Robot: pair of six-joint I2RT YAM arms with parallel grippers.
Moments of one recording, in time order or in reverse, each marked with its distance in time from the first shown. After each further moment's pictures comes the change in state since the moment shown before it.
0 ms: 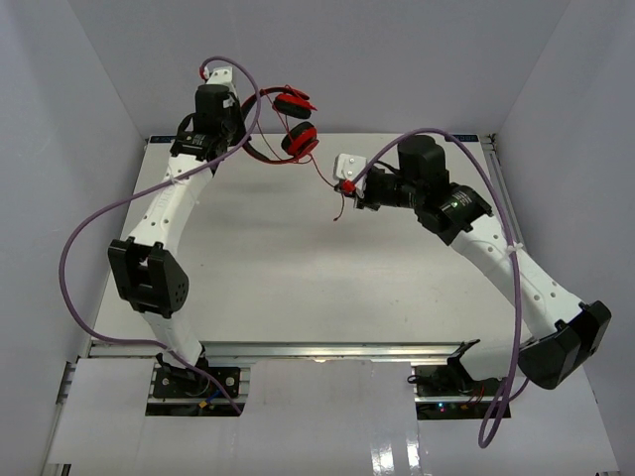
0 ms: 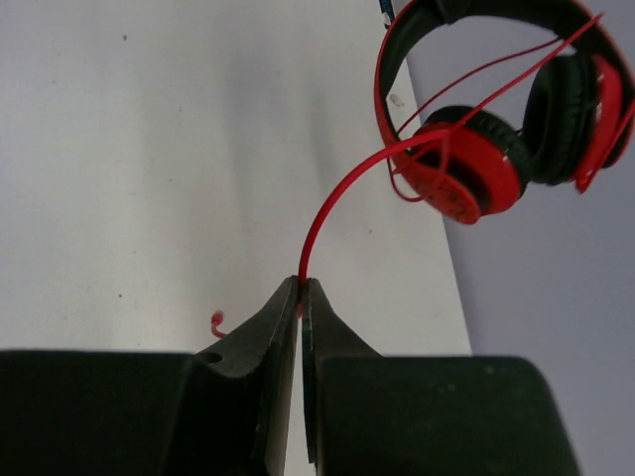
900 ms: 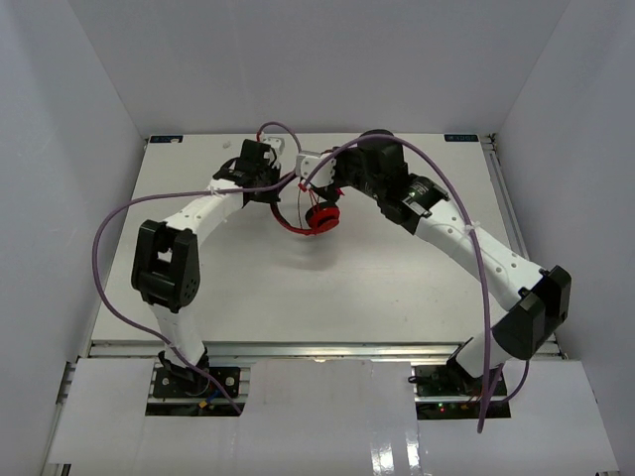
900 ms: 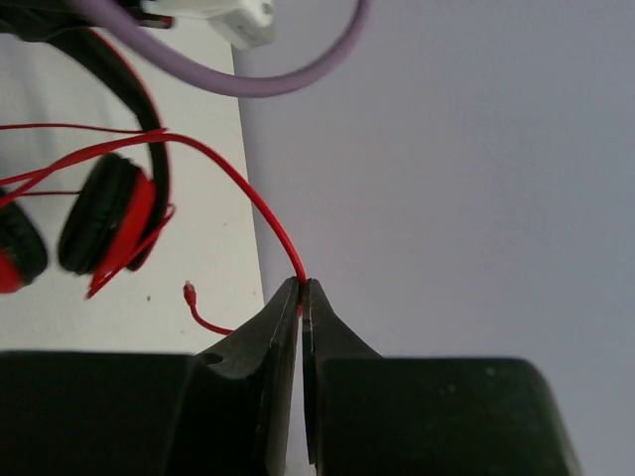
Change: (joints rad) left arm -0.126 0.059 -0.389 0.076 0.163 0.099; right arm 0.099 0.201 0.114 0.164 0.546 -0.400
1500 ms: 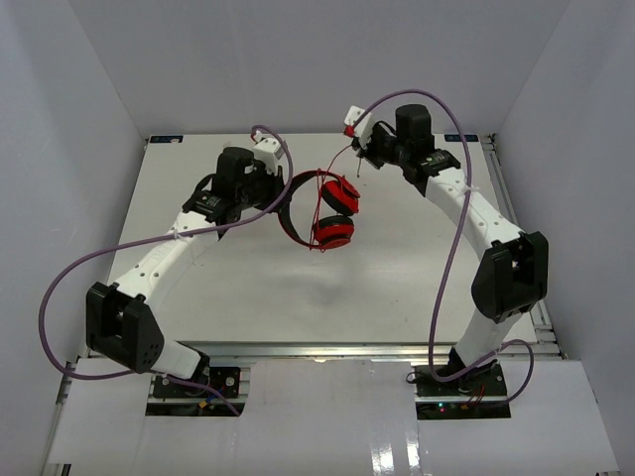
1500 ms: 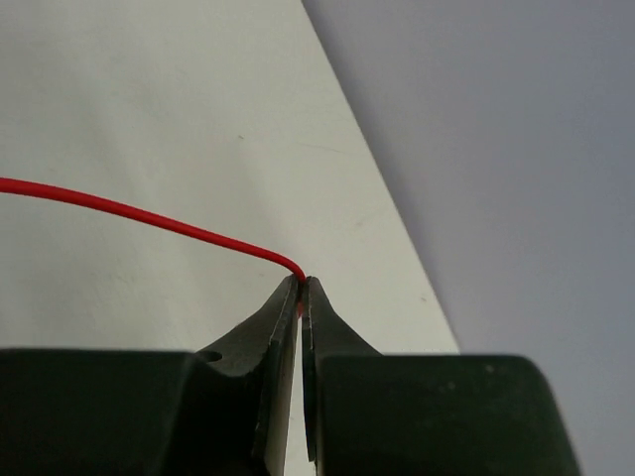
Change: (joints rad) left arm -0.066 -0.410 -0.199 0.066 0.234 0.001; right arm -0.343 0.210 0.061 0.052 -0.472 0.455
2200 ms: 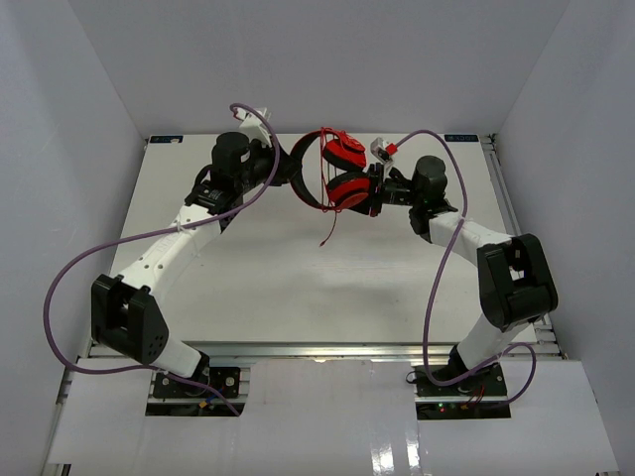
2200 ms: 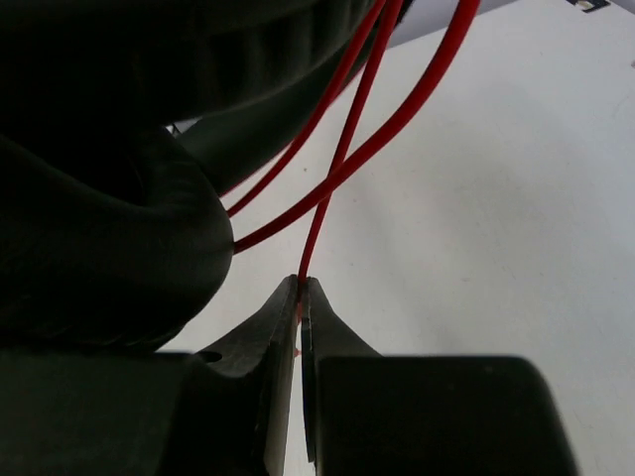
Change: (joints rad) left arm 0.019 0.047 0.050 0.269 -0.015 -0.297; right arm -0.045 -0.075 -0.581 0.918 -0.681 1.020
